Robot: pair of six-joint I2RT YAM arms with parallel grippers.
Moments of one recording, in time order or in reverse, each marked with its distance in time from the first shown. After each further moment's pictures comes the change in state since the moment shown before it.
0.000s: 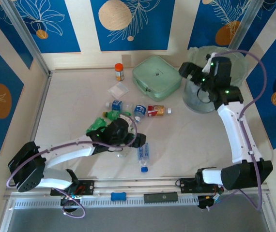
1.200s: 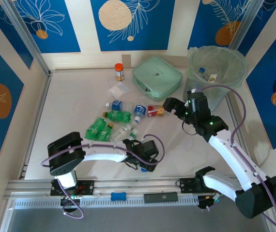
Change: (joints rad) left arm -0.288 0.420 0.274 -0.339 -0.100 -0.096; right arm 0.275 -0.276 -0.481 0.071 0.138 0.222
